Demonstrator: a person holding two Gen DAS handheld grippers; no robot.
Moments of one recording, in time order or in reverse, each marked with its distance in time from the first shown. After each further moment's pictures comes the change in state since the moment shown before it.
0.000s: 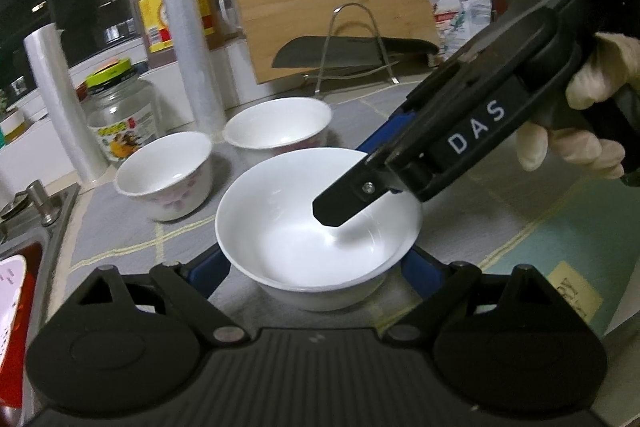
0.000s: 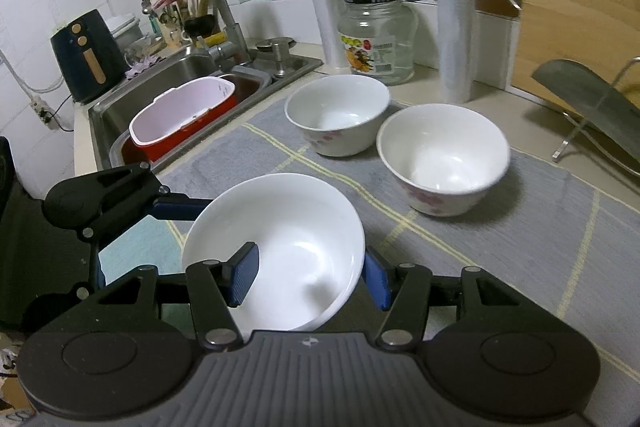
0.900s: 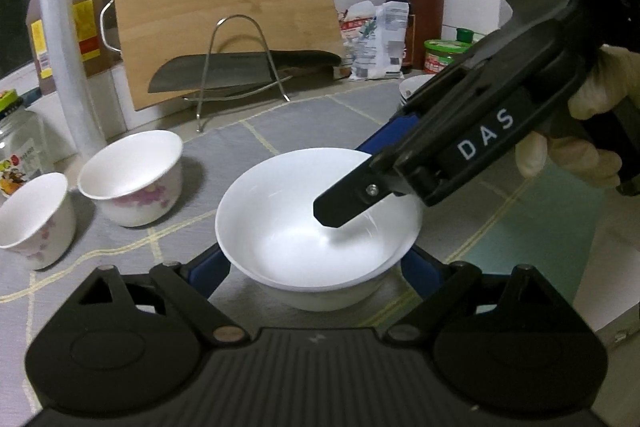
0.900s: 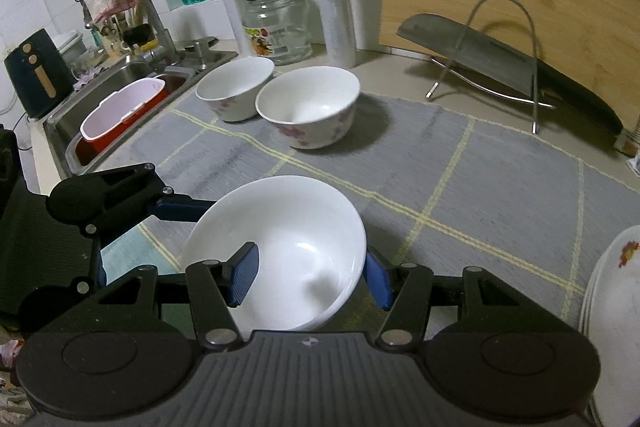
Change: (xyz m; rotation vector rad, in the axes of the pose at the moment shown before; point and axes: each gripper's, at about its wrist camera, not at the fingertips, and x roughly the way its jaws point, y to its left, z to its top) left arm 0.033 -0.079 0.030 0.024 -0.026 -0.201; right arm -0.073 -0.054 -0.055 0.116 0.015 -0.147
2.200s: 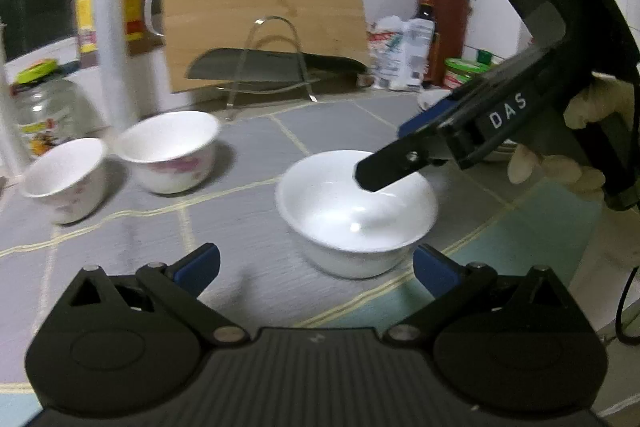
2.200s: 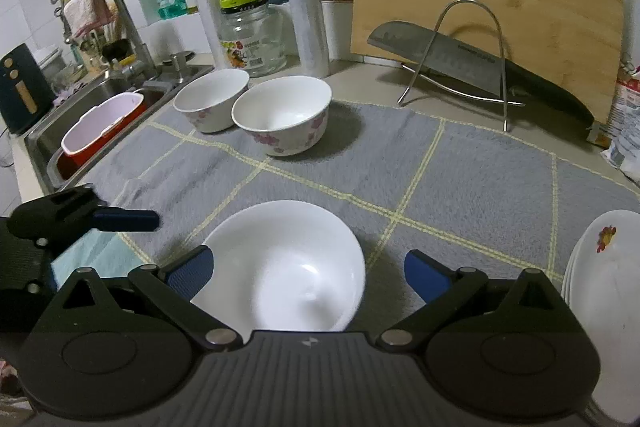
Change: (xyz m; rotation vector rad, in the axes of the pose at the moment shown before) left arm -0.038 0.015 -0.018 -0.103 -0.031 0.055; right arm -0.006 -0.001 -0.006 0.039 -0.054 -0.071
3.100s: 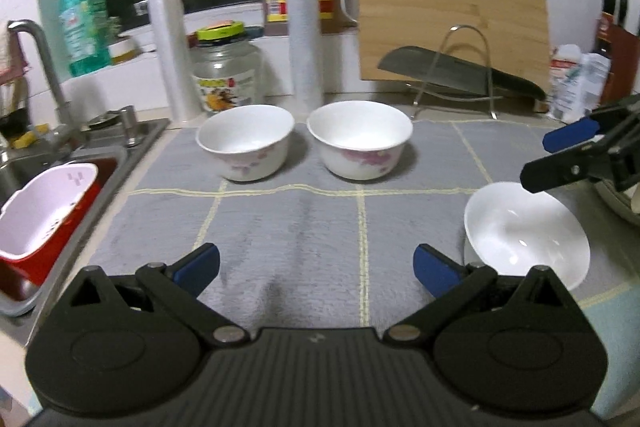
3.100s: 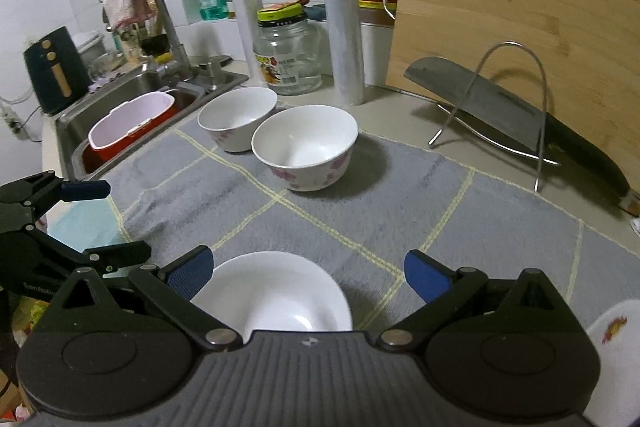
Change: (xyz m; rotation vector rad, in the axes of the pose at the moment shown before) left arm -0.010 0.027 0.012 -0.258 0.056 0.484; right arm 0.013 -0.020 0.035 -0.136 -0.020 0.124
